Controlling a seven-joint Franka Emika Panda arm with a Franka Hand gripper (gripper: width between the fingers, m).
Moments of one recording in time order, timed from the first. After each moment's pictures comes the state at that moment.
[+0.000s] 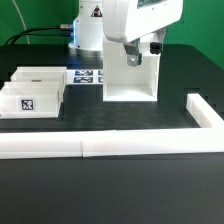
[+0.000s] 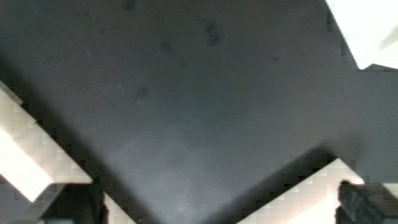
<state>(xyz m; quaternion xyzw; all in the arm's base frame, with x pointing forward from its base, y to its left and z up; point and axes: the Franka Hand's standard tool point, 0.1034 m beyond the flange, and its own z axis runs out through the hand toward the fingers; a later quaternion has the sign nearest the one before) 0.560 0.054 0.110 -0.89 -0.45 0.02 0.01</state>
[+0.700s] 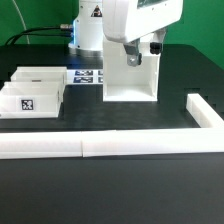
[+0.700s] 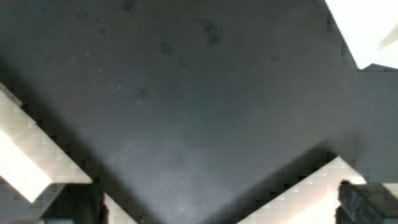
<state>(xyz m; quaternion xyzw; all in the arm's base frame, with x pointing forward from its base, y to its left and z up) 0.552 0.056 0.115 -0.91 -0.41 0.01 0.00</state>
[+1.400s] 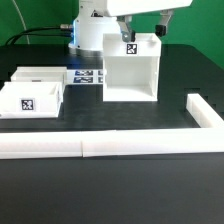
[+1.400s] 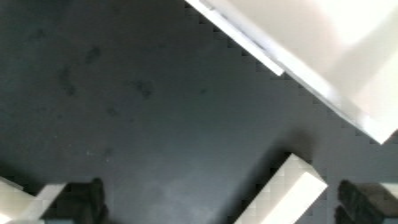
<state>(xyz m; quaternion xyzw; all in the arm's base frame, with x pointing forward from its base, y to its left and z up) 0.504 0.063 0.132 -0.95 -0.30 0.01 0.00</state>
